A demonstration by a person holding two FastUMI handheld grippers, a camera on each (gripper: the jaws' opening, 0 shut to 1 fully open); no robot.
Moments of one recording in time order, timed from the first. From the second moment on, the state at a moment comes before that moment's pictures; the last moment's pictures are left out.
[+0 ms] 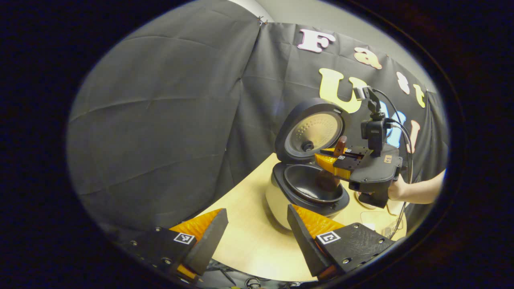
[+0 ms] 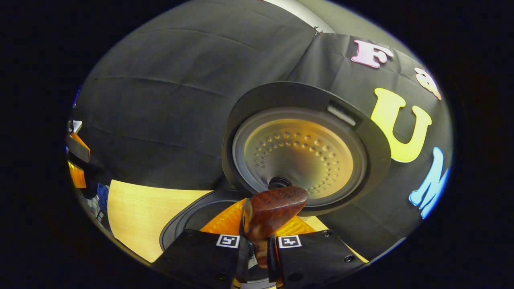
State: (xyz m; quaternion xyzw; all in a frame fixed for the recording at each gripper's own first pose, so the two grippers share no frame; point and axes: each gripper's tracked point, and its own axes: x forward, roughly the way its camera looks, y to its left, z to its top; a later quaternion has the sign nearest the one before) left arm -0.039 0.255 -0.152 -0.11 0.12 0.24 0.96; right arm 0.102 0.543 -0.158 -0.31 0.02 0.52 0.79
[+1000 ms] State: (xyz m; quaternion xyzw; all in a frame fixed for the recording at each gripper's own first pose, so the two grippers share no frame) left arm 0.066 0.159 -0.121 -0.07 0.11 0.08 0.99; right arm 0.148 0.330 0.035 -0.11 0.02 0.36 0.93
